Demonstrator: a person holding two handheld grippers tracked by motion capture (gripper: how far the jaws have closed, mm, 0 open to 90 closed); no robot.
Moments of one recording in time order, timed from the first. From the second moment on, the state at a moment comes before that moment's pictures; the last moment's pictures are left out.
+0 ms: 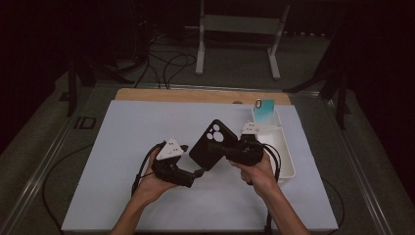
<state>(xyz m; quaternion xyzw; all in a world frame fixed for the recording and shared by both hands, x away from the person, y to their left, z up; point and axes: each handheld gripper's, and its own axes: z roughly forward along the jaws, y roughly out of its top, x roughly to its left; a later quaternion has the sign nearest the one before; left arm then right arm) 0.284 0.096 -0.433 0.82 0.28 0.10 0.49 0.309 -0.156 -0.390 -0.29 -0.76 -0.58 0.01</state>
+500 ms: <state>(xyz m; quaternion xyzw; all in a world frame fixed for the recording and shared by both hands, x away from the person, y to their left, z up) 0.282 0.091 -0.436 0.83 0.24 0.04 0.50 0.299 -0.138 -0.390 -0.22 -0.79 -0.57 0.03</state>
